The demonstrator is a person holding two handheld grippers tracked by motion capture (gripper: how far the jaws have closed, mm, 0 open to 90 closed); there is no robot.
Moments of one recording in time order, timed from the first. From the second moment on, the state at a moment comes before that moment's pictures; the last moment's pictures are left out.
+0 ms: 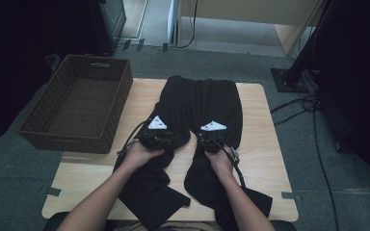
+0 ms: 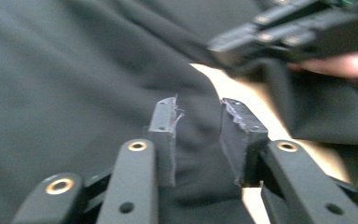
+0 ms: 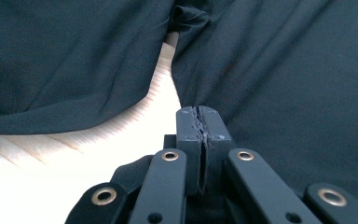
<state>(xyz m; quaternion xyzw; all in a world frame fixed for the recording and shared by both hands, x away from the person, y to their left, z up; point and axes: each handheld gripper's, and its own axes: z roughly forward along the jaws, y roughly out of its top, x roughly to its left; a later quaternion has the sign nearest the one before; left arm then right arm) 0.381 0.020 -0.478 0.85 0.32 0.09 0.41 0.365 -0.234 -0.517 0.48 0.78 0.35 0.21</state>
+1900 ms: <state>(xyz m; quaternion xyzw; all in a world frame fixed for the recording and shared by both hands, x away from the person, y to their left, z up) 0.319 0.075 -0.485 0.84 0.36 0.10 0.39 0.288 -0.243 -0.507 0.44 0.81 0.37 0.16</state>
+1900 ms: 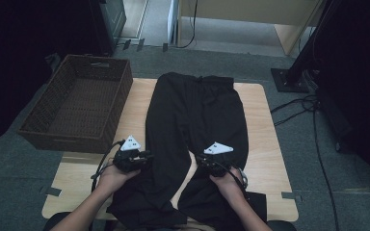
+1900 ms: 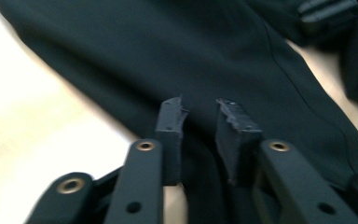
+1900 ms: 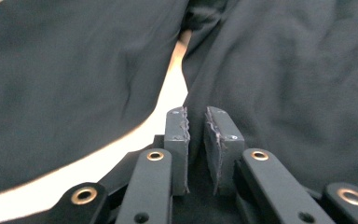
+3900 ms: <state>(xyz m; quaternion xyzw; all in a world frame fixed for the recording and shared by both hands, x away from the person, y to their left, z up) 0.319 0.070 -0.501 0.85 0.36 0.08 0.39 0.308 -0.256 -0.519 0.43 0.80 0.39 0.16</state>
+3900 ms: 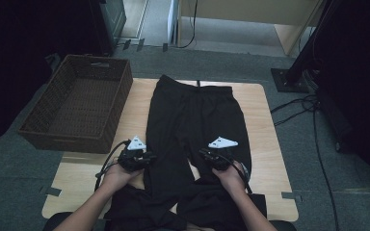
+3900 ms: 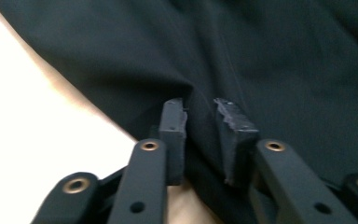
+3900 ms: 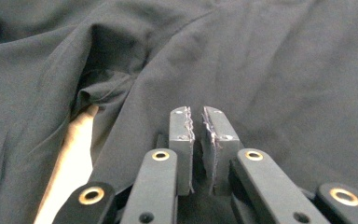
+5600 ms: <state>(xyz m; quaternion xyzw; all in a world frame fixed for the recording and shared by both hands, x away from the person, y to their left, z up) 0.345 0.071 -0.509 0.85 0.37 0.10 0.36 0.348 -0.265 -0.522 0.45 0.78 0.38 0.20</state>
